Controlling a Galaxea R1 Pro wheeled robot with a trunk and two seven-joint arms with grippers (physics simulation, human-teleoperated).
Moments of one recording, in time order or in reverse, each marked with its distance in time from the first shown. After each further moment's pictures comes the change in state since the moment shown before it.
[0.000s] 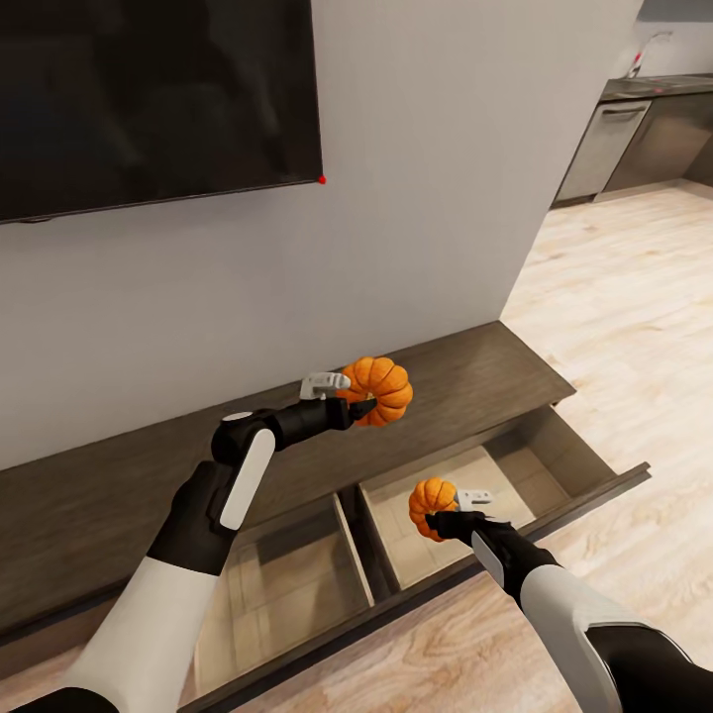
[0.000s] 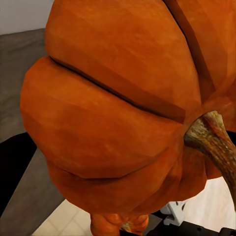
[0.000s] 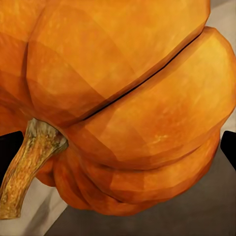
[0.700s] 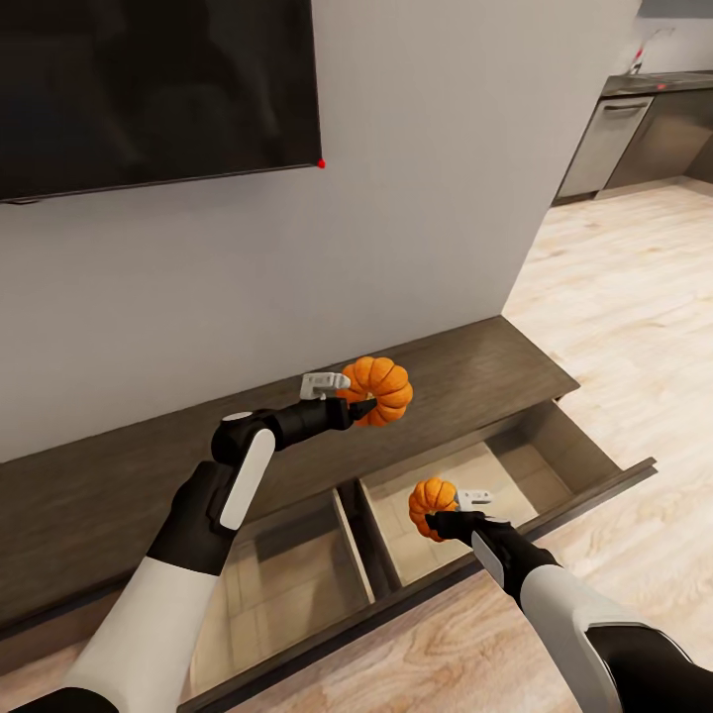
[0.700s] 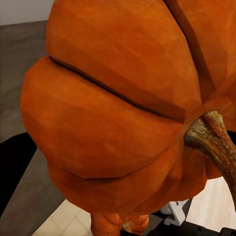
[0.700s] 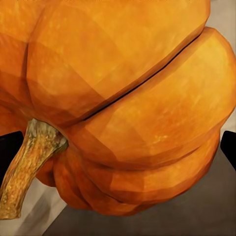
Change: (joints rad) left arm 0.000 0.001 0.000 0.000 -0.001 0.000 0.000; right arm 0.000 0.000 0.000 0.000 0.000 0.000 0.000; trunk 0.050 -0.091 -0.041
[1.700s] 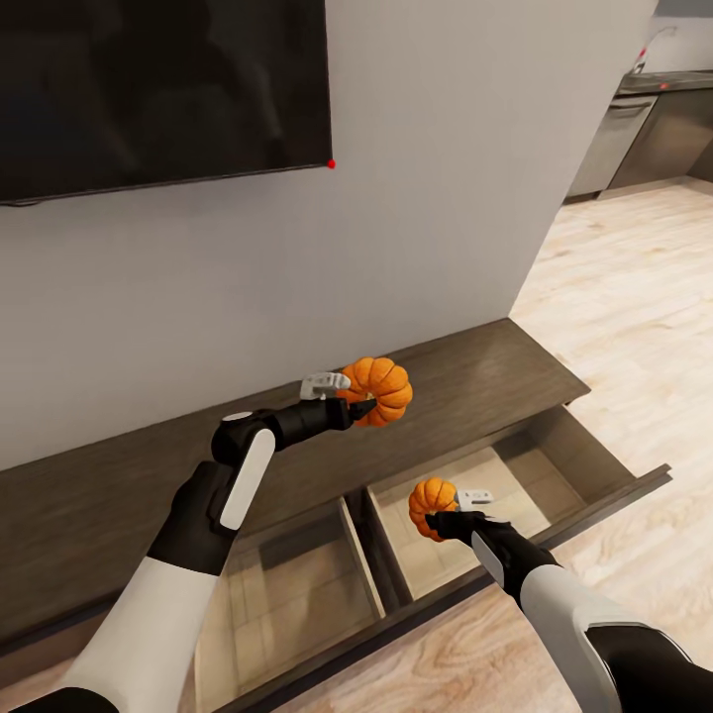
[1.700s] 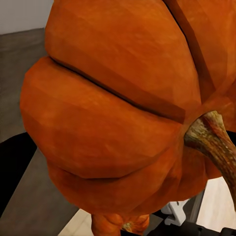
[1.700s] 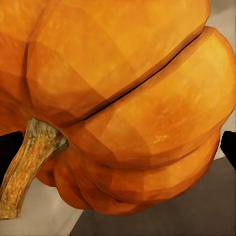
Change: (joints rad) left arm 0.000 -0.001 0.000 0.000 -0.002 0.000 0.001; right arm 0.000 0.000 0.000 0.000 0.000 0.001 0.000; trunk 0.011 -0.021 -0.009
